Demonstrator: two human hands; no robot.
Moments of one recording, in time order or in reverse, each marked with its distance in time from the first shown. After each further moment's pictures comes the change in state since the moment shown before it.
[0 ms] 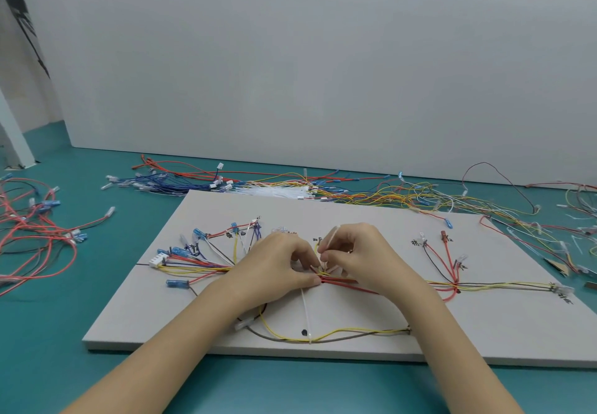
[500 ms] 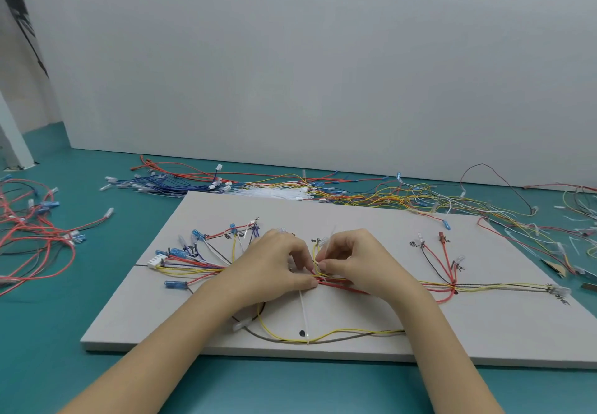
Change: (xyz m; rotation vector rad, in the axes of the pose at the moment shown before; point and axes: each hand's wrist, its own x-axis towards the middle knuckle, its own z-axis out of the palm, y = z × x) left_hand -0.001 0.001 -0.005 0.051 -0.036 -0.010; right_hand -0.003 0.002 0.001 0.061 -0.050 0.125
